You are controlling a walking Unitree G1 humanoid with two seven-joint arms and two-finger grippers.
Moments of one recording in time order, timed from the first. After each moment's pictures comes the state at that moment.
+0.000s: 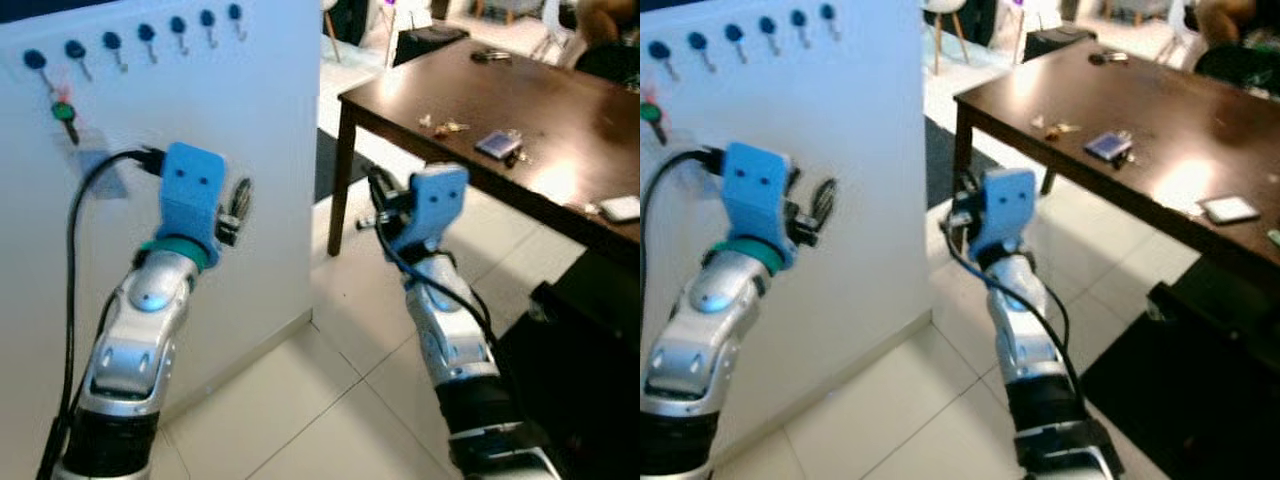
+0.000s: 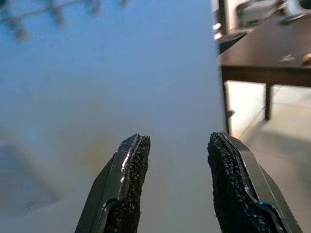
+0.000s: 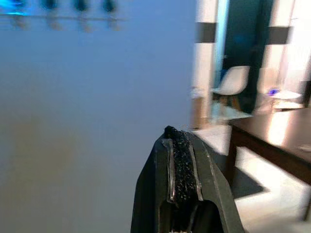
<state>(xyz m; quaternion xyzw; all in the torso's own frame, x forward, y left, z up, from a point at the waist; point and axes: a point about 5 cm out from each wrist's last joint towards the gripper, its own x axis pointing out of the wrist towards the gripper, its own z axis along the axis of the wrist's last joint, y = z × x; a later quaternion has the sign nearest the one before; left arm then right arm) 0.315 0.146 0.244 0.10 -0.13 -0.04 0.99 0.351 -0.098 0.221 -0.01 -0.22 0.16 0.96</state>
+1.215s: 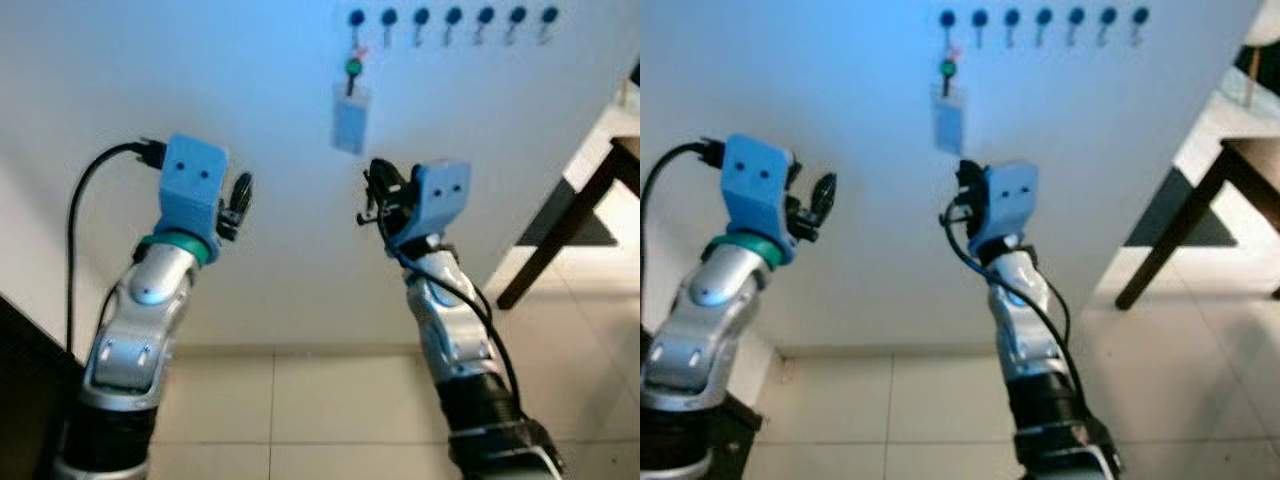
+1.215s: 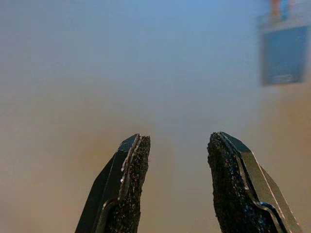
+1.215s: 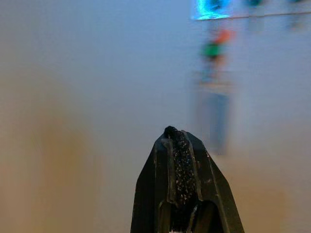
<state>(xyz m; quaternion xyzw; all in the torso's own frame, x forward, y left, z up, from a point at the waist) 0.317 0.147 0.248 0.10 -0.13 -0.04 0.98 0.350 -0.098 0.224 0.00 -0.23 0.16 0.96</state>
